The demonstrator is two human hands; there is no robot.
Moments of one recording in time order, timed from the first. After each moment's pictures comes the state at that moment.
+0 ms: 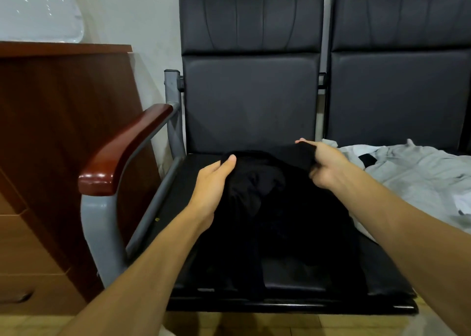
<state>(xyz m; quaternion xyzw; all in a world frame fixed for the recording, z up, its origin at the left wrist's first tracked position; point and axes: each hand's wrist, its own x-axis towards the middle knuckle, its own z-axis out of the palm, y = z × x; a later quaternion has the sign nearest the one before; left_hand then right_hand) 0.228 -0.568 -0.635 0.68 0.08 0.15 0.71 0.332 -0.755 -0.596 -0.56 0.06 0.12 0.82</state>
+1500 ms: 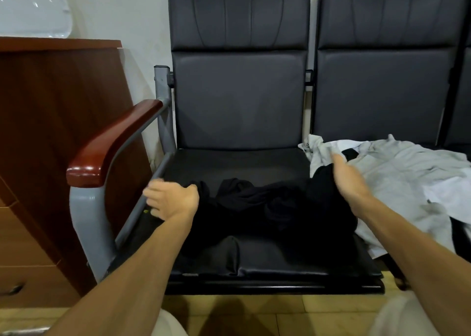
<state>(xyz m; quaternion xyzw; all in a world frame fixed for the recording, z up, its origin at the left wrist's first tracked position) 0.226 -0.563 -0.662 0.73 0.47 0.27 0.41 0.320 -0.840 -0.643 -0.84 0.10 -0.05 0.53</state>
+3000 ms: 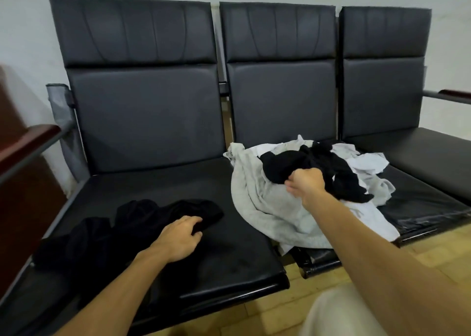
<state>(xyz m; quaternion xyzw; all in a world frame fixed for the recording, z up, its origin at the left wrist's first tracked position) 0.275 -0.674 -0.708 0.98 -0.05 -0.07 0.18 0.343 -0.957 -0.641 -0.70 0.23 -0.08 0.68</state>
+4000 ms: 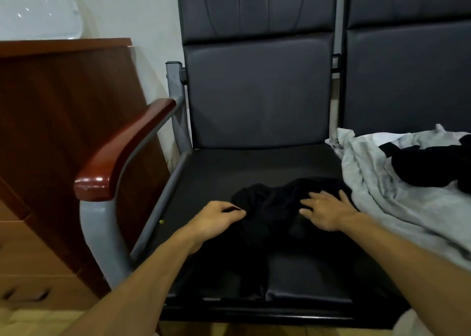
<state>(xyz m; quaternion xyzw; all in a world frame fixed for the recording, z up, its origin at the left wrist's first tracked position) 0.232 -0.539 -0.686 0.84 0.15 -0.09 0.51 0.359 -0.780 -0.720 -0.97 -0.19 0.14 -0.02</state>
